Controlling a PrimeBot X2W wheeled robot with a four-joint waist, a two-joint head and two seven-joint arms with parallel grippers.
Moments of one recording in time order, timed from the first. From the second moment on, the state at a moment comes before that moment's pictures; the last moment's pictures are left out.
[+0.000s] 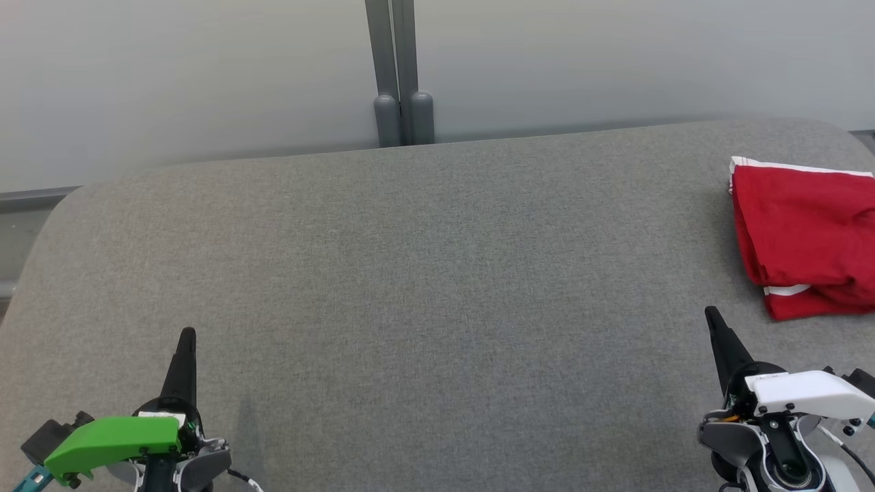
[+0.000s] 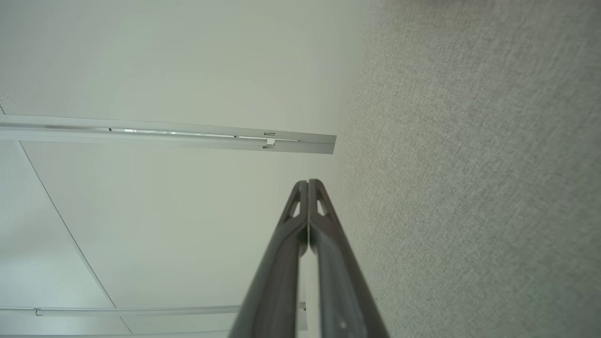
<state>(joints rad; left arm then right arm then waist) -0.07 0.05 0.09 0.24 -1.49 -0.12 0.07 -0.08 -0.05 -0.11 0.24 1.47 0.13 0.08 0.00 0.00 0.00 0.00</state>
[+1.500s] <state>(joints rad) -0.10 0.05 0.11 0.24 -1.62 -0.13 0.11 -0.11 -0.05 -0.11 0.24 1.61 0.13 0.11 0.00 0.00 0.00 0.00</state>
